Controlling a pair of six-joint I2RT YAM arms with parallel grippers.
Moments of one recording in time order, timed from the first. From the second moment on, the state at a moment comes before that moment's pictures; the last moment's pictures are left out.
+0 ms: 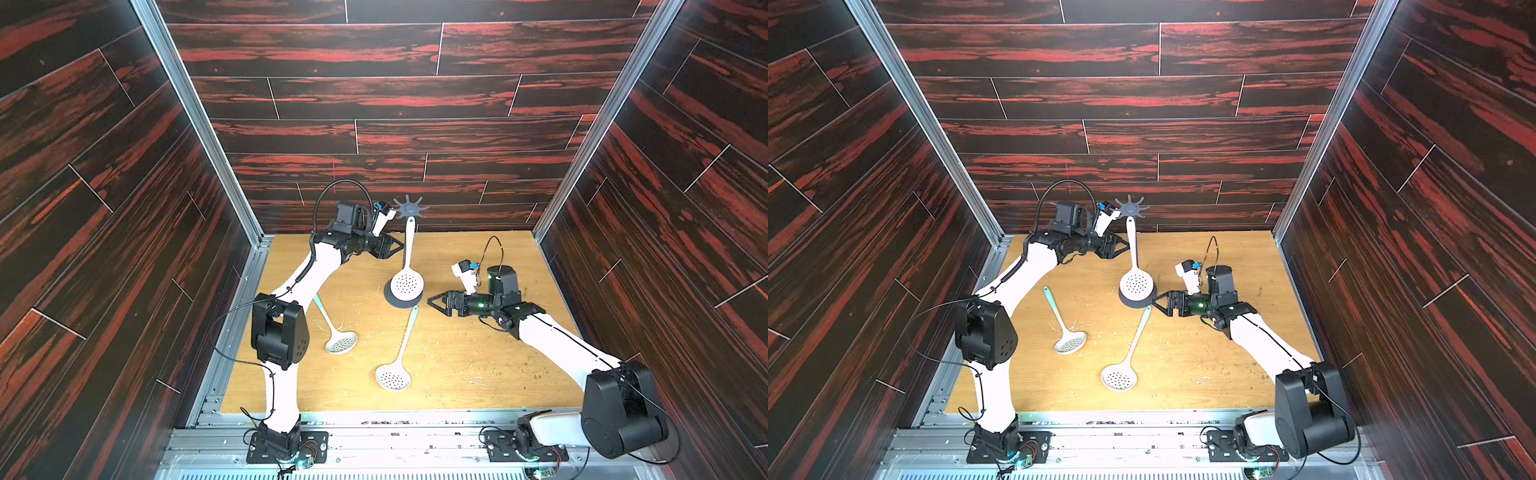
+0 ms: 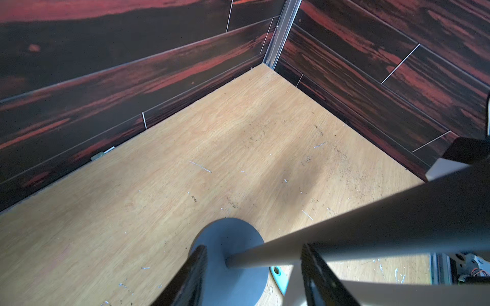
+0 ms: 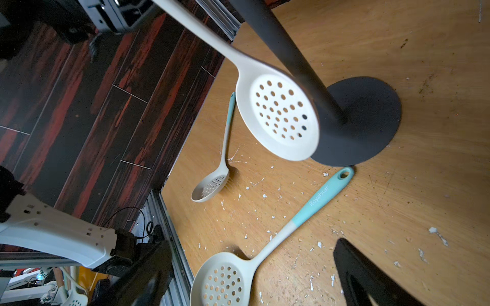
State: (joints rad) left arm -0.33 2.03 1.89 -0.47 0.68 0.10; right arm 0.31 1.39 0.86 -0.09 -0.76 0.36
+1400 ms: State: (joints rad) left arm -0.38 2.11 2.00 -0.49 0.75 0.18; right arm 0.31 1.41 0.86 -0.06 -0.78 0.38
